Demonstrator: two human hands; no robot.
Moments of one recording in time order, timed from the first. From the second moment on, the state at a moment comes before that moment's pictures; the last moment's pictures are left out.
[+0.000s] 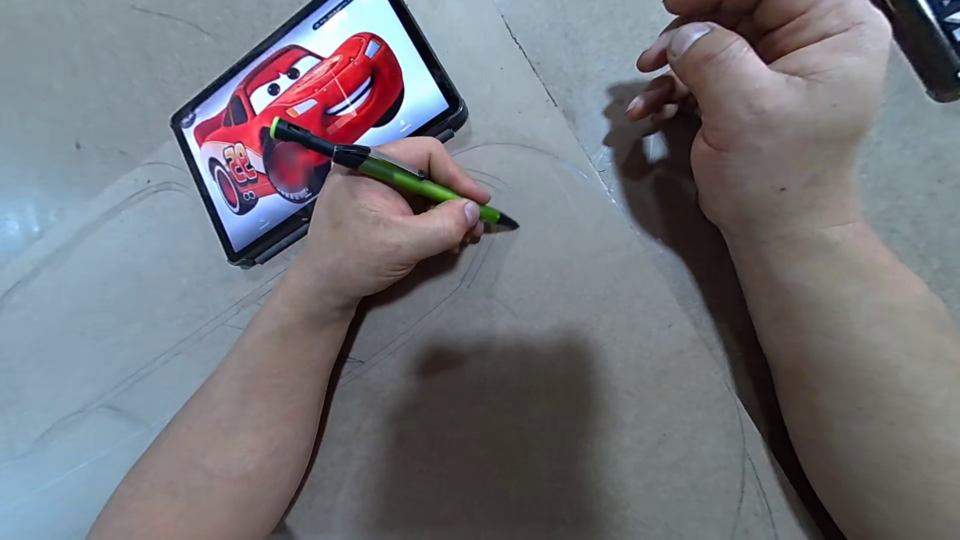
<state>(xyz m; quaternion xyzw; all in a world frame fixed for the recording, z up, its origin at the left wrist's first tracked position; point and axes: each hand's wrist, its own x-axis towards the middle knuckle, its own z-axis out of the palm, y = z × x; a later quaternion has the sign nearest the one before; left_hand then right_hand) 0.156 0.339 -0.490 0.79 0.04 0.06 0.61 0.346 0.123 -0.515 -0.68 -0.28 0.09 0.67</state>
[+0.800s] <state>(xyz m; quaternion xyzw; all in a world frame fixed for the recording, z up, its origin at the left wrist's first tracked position) 0.152 0.357 -0.484 0.80 -0.07 -0.06 0.59 0.345 0.124 -0.517 -0.69 -0.27 0.07 0.67</state>
